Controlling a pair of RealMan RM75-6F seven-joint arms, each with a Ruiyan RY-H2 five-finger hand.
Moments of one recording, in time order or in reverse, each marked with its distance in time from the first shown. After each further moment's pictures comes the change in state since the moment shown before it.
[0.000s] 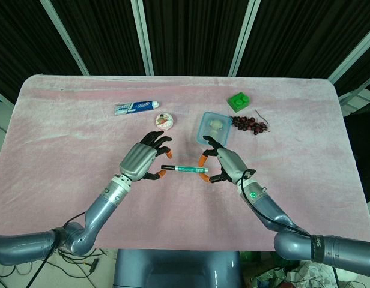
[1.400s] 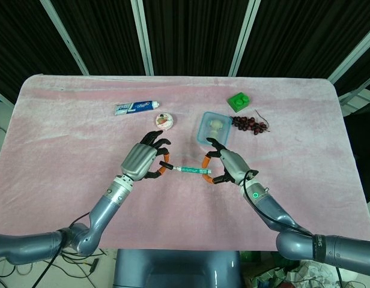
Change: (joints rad) left arm -0.001 -0.056 0.010 0.068 0.000 0.040 -0.018; right arm 0.008 0.017 -0.033 0.011 0.001 0.000 0.037
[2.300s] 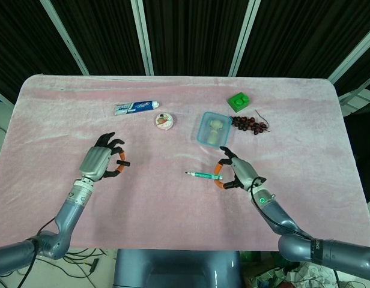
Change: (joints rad) left arm 0.172 0.069 0.111 0.171 0.027 0.057 -0.196; right arm -0.070 -0.117 -0.088 0.168 -0.072 0.004 0.055
